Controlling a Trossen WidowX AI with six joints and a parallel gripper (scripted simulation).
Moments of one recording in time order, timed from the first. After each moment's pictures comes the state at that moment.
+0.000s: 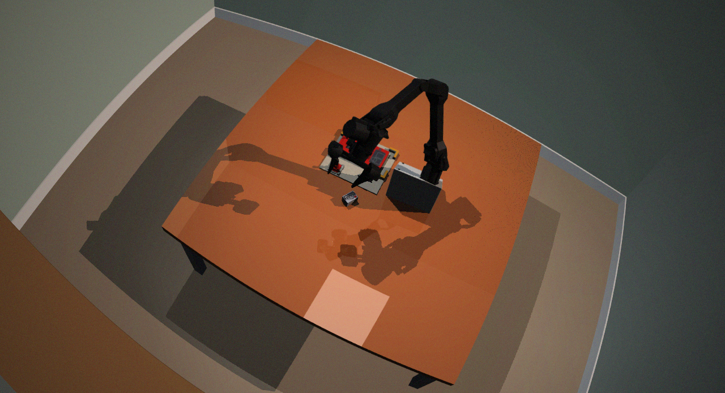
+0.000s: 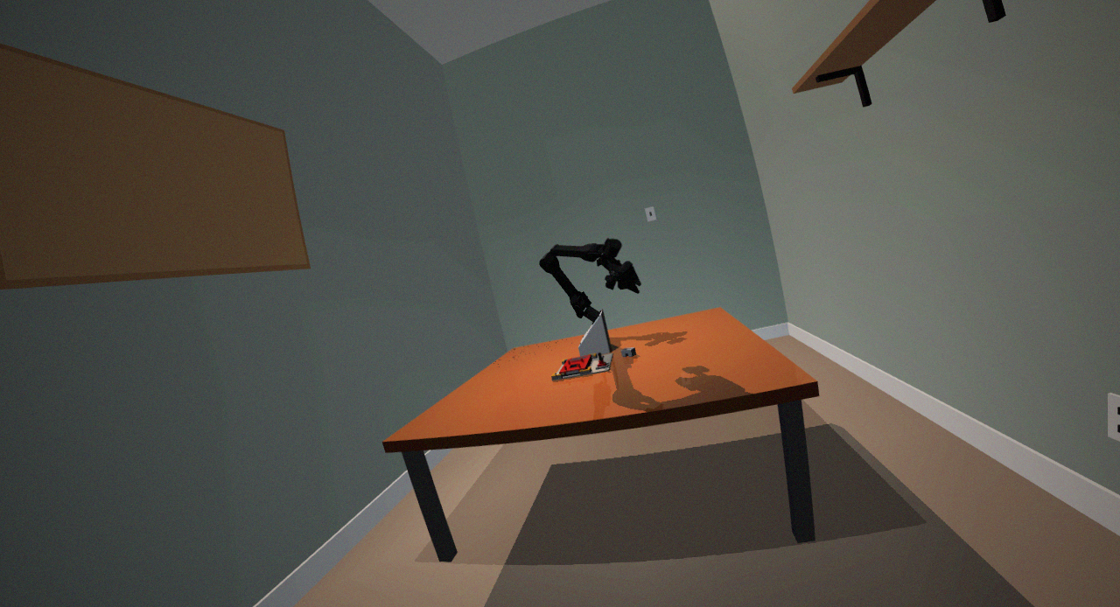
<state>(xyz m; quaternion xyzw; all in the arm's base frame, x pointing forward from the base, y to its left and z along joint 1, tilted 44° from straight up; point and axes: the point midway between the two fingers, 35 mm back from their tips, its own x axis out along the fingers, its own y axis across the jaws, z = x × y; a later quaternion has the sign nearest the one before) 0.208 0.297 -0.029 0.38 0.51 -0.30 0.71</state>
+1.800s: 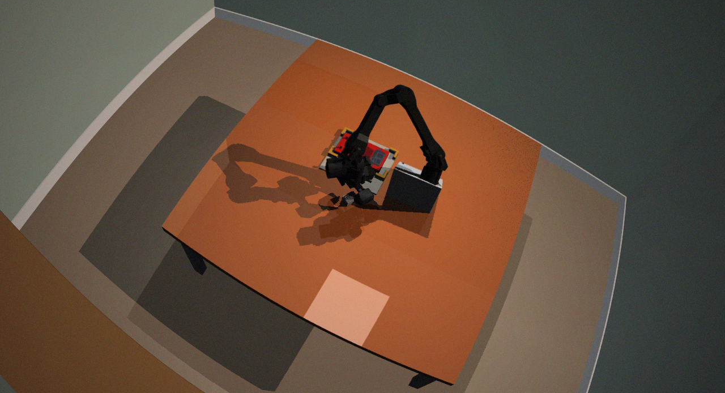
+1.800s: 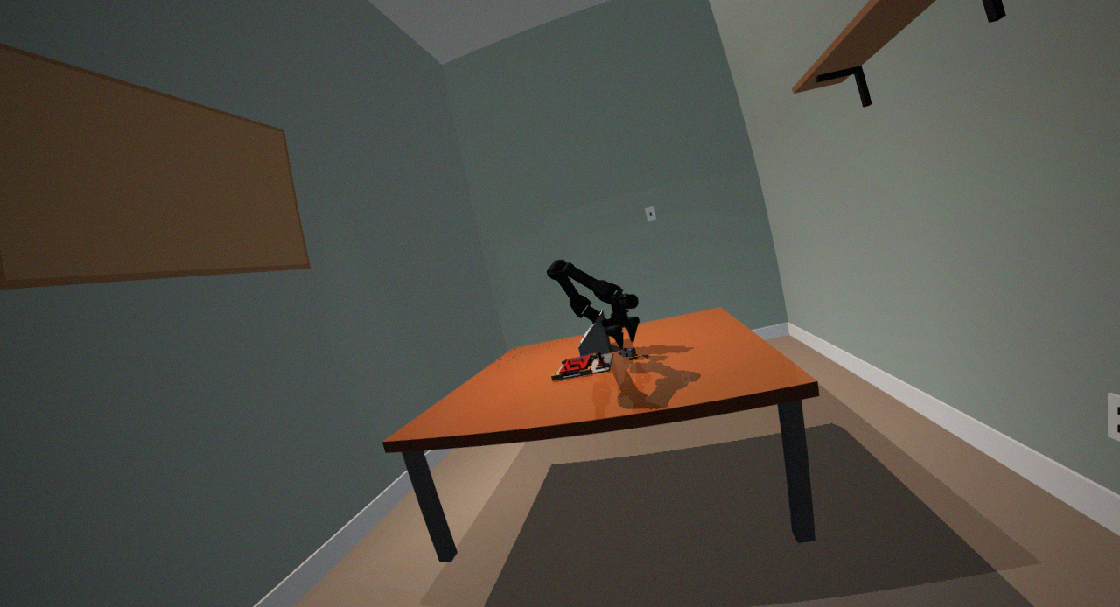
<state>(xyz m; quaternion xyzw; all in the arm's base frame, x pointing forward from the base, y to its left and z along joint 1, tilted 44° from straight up) 0.244 0.095 -0.131 0.45 0.14 -0.63 0.62</state>
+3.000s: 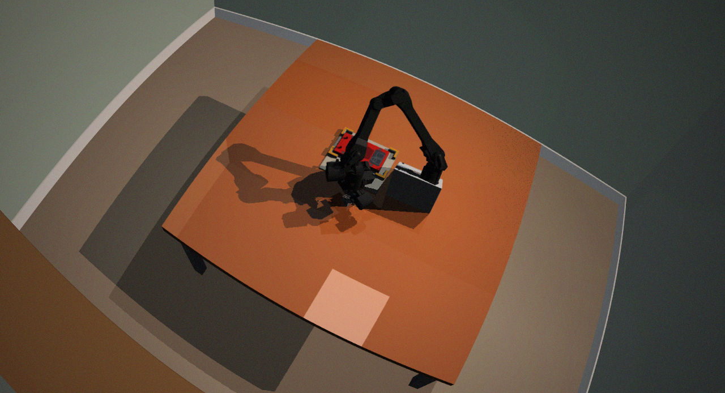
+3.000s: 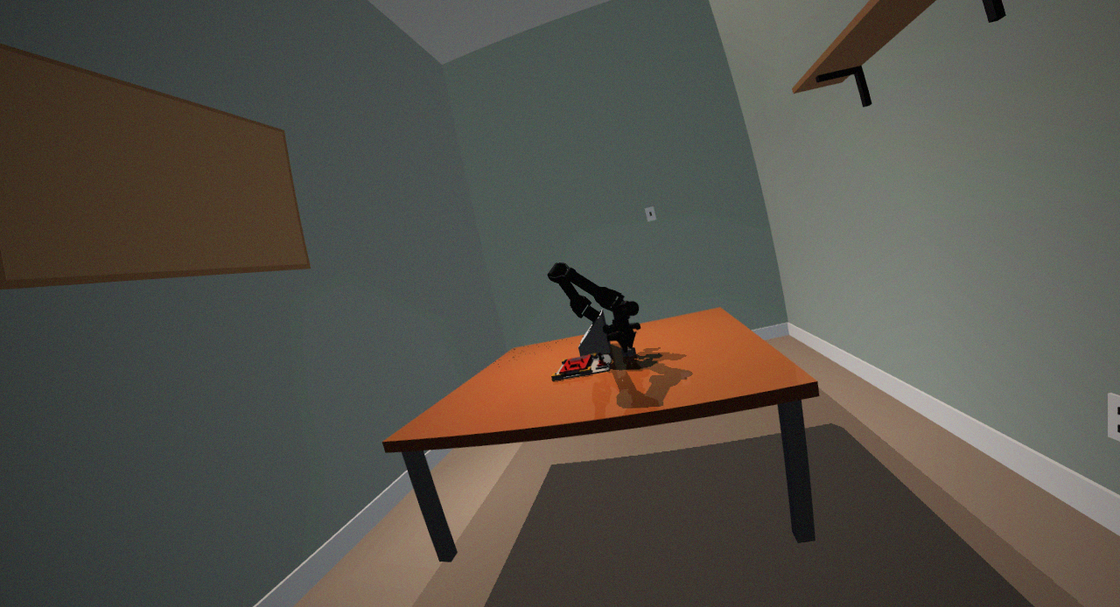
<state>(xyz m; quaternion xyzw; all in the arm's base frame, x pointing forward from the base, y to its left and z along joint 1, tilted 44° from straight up) 0.246 0.075 -0.150 0.44 0.14 -0.63 0.62</state>
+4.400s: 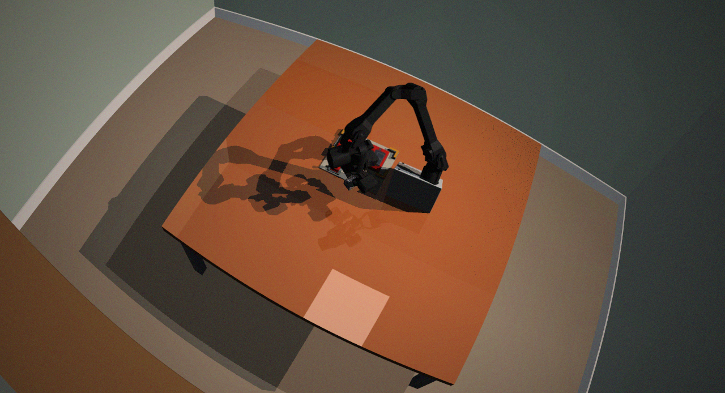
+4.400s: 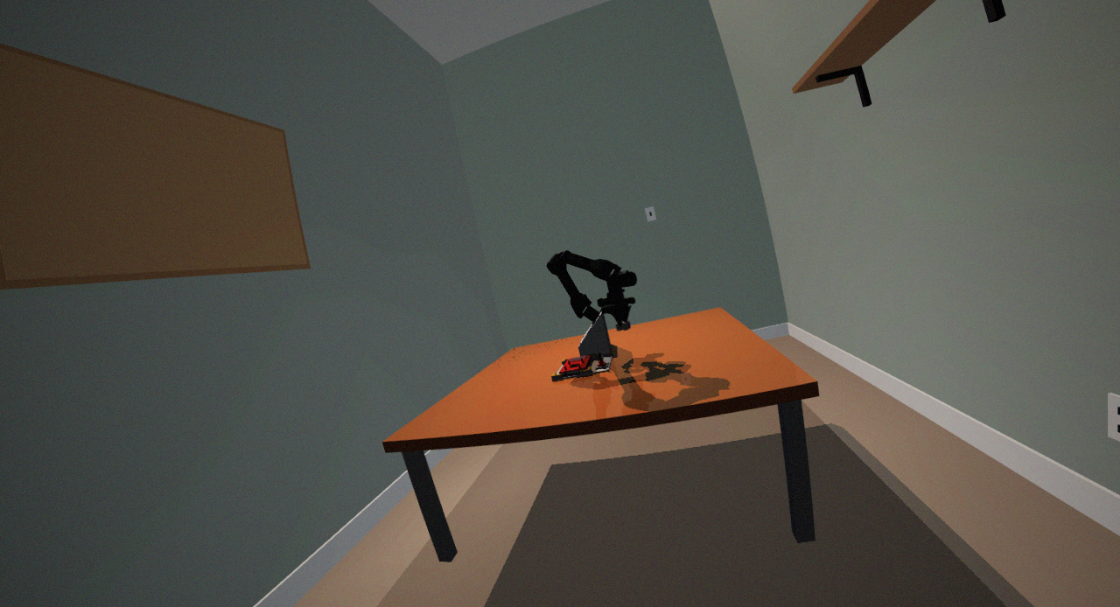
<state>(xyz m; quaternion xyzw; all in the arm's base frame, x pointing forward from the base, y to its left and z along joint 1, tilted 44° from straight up) 0.231 0.155 -0.068 0.44 0.14 -0.63 0.62</state>
